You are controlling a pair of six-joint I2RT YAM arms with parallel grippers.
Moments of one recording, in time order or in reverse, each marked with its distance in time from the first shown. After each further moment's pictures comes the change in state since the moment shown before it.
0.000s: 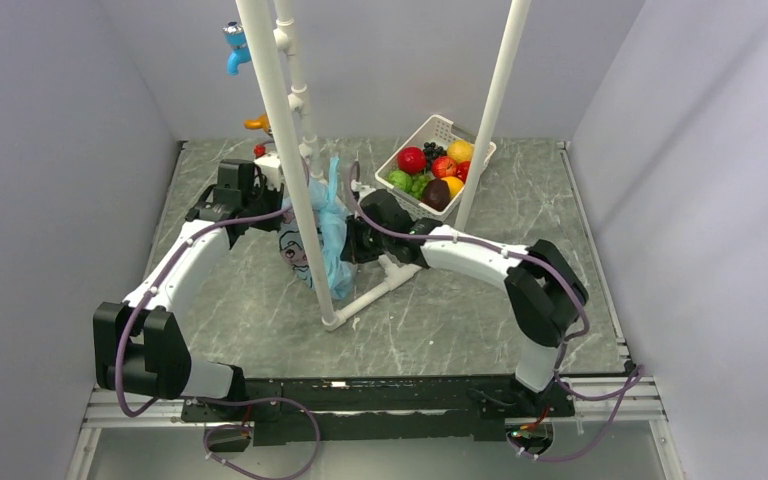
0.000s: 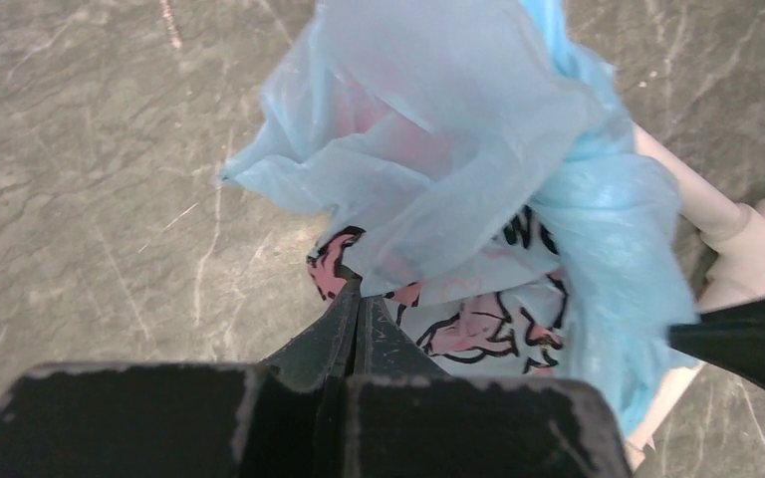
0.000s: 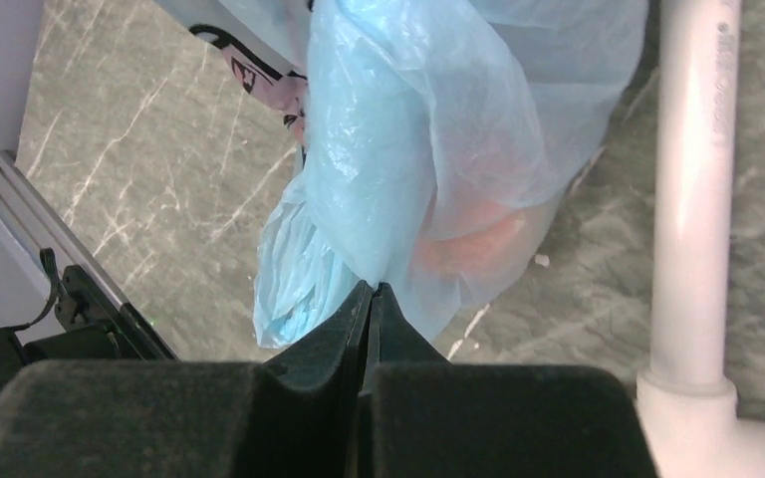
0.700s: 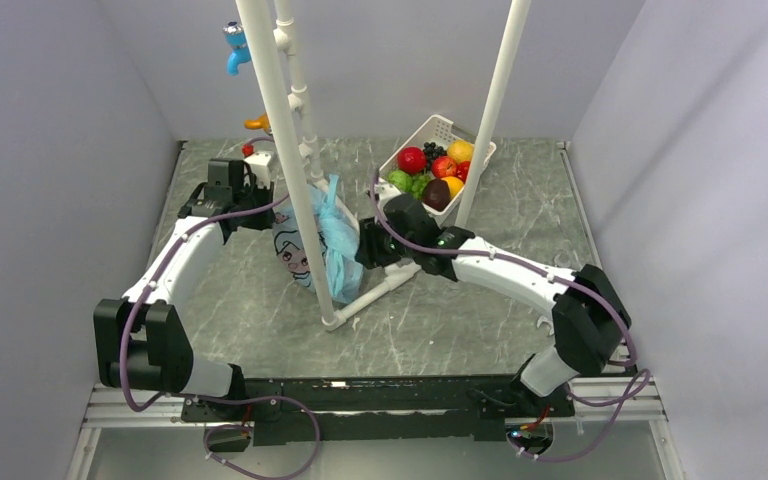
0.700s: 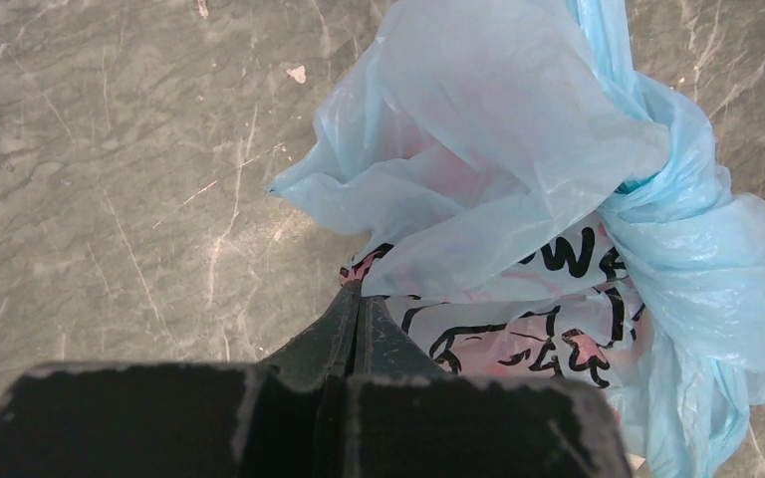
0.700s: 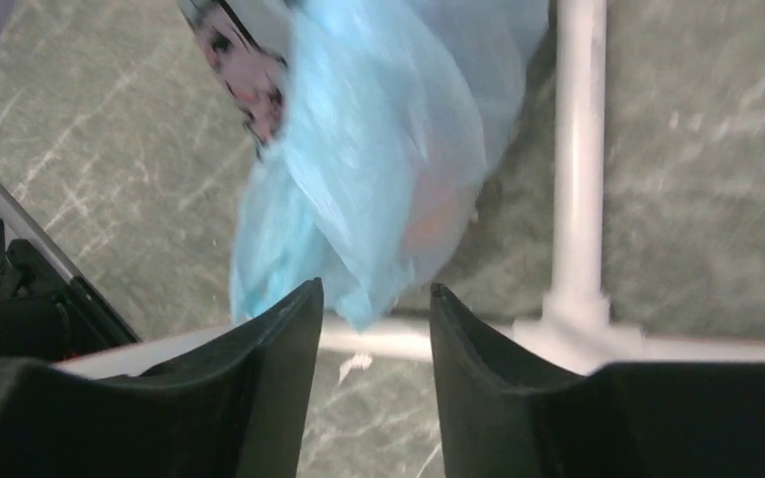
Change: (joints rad) left arm 0.068 0.023 0.015 -0.028 0.012 -0.018; right arm 0.000 -0.269 -0.205 -0.018 0.099 -0.095
